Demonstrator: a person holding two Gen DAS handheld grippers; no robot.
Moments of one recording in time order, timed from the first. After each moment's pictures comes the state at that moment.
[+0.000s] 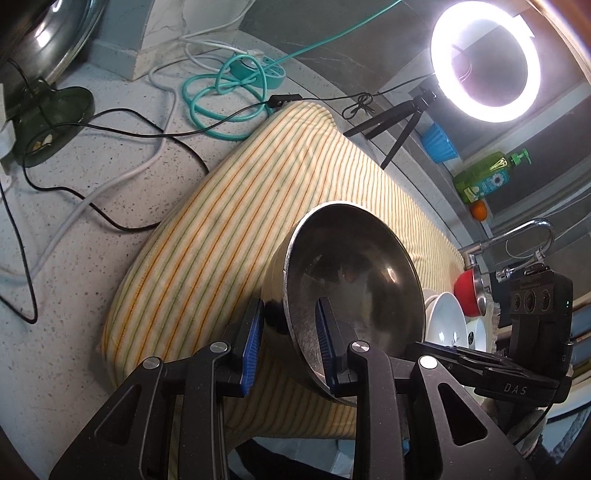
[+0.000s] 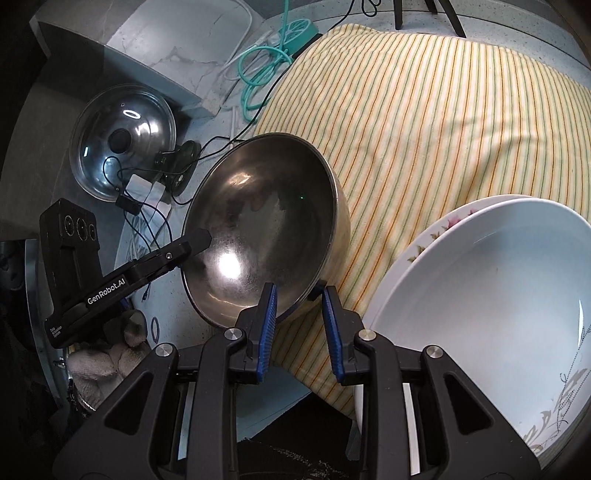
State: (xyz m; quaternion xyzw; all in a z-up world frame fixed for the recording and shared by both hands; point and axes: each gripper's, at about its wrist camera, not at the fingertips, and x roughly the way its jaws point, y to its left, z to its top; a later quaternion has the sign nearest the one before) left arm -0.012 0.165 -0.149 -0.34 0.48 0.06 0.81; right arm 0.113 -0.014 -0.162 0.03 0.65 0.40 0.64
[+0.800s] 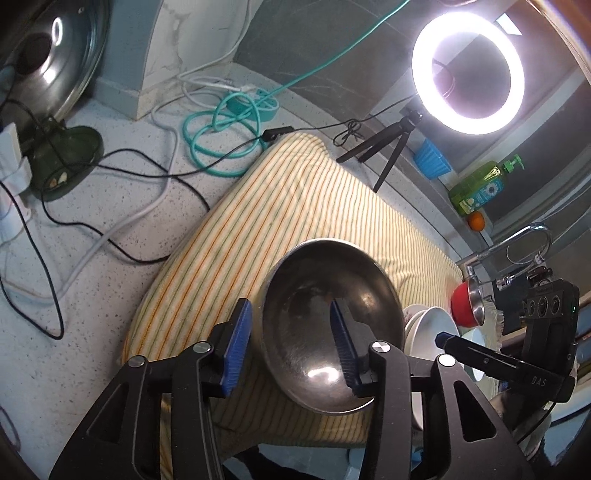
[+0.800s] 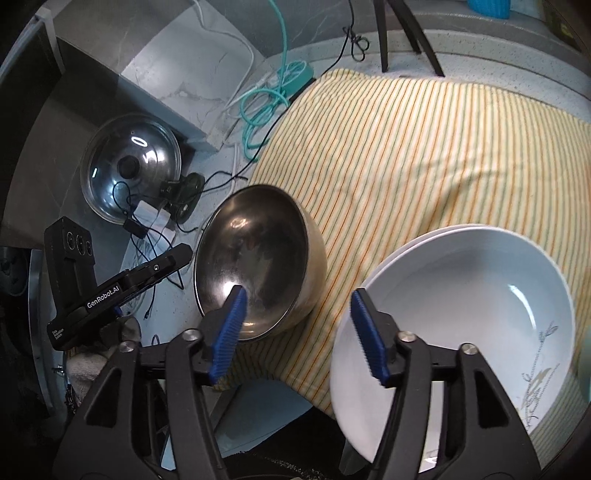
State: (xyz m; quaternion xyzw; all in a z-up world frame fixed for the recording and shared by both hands) left arm -0.015 0.161 -0.115 -0.31 0.45 0.08 0.84; right arm 0.121 -0.050 -0.122 0.05 0.60 0.39 0.70
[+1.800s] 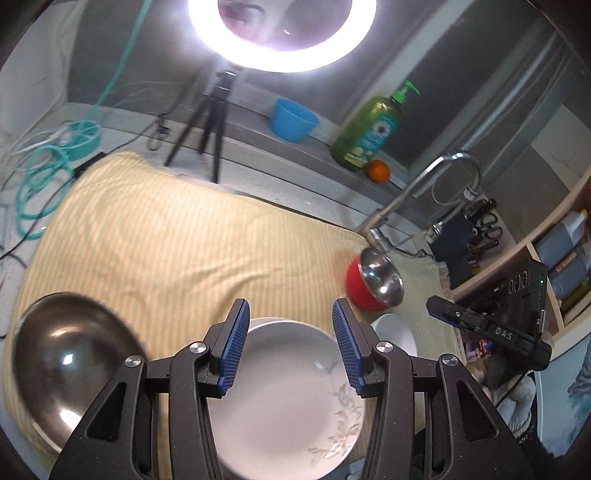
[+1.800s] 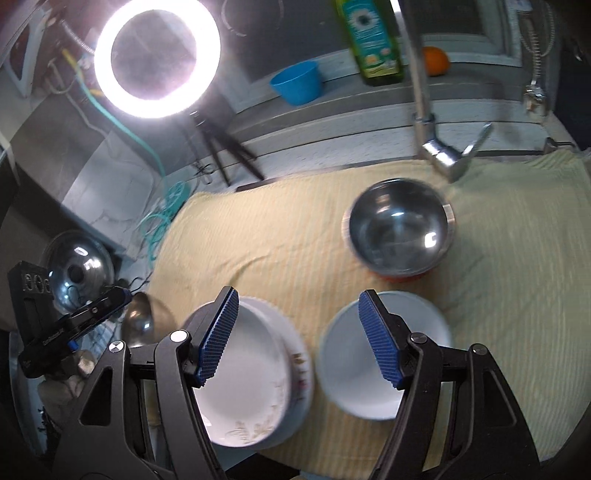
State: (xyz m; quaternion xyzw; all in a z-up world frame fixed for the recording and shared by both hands) left arm 0.089 -0.001 -0.081 -0.23 0.44 -0.10 0.86; right arm 0.187 -0.277 -0.084 0.11 0.52 0.21 0.82
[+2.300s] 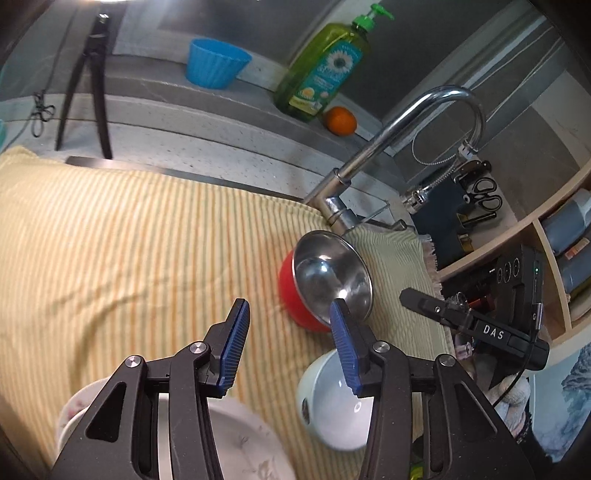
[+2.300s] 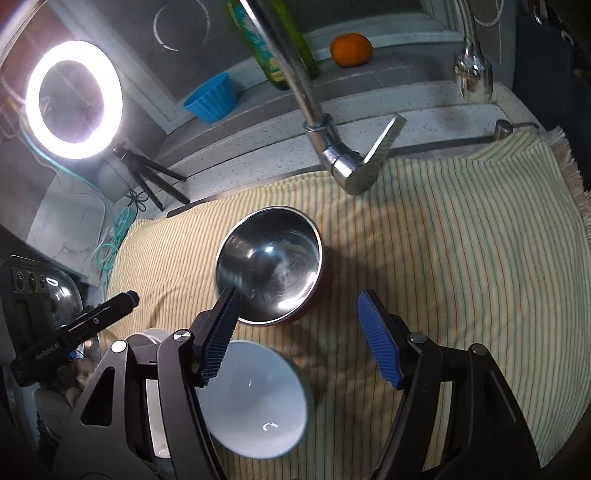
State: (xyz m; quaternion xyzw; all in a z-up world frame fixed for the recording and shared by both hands) left arm 0.186 -0.105 -0.126 -0.22 0.49 -0.17 0.82; right arm 0.251 -0.361 -0.127 0.14 0.55 0.16 0.81
